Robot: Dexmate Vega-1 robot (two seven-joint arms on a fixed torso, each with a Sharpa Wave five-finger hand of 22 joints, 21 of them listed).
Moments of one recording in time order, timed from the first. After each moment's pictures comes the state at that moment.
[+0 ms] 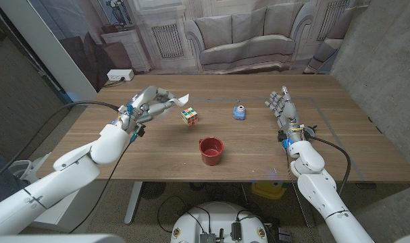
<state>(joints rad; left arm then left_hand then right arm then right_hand) 1.29 0.97 0.15 -2.06 0.15 -0.07 0.34 1.34 0.11 0.22 -0.11 0.18 1.11 -0.08 0.36 0.18 1.02 -0.19 0.20 0.22 0.99 -0.15 0.19 0.20 0.90 -0.11 0.26 0.18 -1.22 -0.26 -0.09 -1.71 0.46 0.23 -0.03 0.29 0.02 0.12 -0.03 0.20 0.27 0.09 0.20 0.19 0.27 0.08 0.21 0.19 0.22 0.02 0.20 0.18 0.34 -0.04 0.31 0.18</state>
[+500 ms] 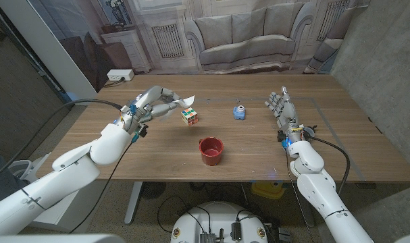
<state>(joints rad) 1.29 0.97 0.15 -2.08 0.17 -0.10 0.31 1.34 0.11 0.22 -0.11 0.18 1.11 -0.07 0.36 0.18 1.02 -0.19 0.20 0.22 0.97 -0.14 0.19 0.20 0.90 -0.12 0.26 0.18 -1.22 -0.26 -0.10 -1.70 0.46 0.23 -0.02 0.29 0.02 0.12 -0.03 0.20 0.27 0.09 0.20 0.19 0.27 0.08 0.21 0.19 0.22 0.02 0.20 0.18 0.35 -0.04 0.30 0.18</state>
